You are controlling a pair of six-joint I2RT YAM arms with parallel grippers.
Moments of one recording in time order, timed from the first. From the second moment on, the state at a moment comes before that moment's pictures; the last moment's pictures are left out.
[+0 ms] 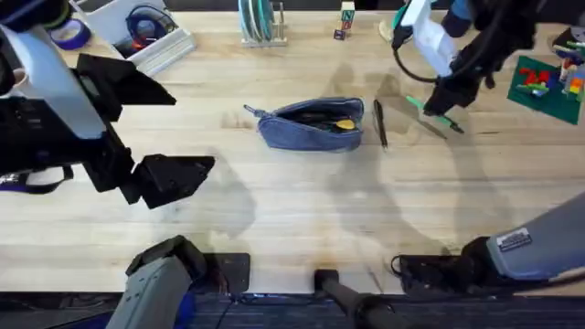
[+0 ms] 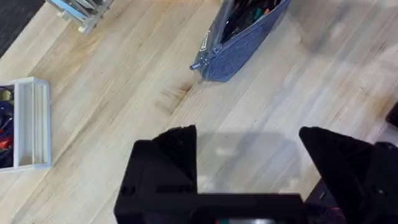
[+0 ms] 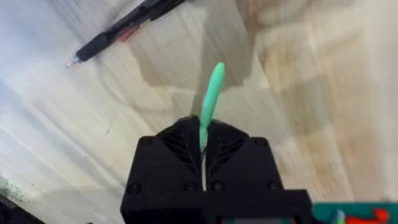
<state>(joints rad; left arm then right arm) 0.49 0.93 1.19 -1.54 0.73 1.33 -0.04 1.83 1.40 -1.08 -0.05 -1.11</state>
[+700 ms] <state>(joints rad) 0.49 0.93 1.19 -1.54 0.73 1.33 0.21 1.61 1.40 -1.10 -0.05 -1.10</state>
